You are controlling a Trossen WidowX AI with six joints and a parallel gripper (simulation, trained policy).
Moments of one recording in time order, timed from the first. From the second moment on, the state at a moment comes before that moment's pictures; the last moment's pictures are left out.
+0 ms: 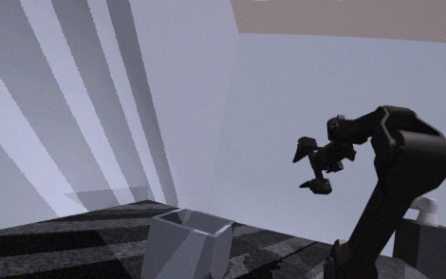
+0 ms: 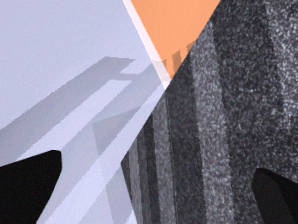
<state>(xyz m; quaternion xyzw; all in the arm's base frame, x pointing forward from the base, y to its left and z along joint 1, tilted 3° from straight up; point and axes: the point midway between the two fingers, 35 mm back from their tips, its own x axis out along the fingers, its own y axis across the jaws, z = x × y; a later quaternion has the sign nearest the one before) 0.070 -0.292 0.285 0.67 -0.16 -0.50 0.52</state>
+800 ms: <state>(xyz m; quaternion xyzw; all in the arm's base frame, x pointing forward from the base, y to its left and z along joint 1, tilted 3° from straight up) 0.224 -0.189 0.368 0.72 -0.03 -0.29 0.63</state>
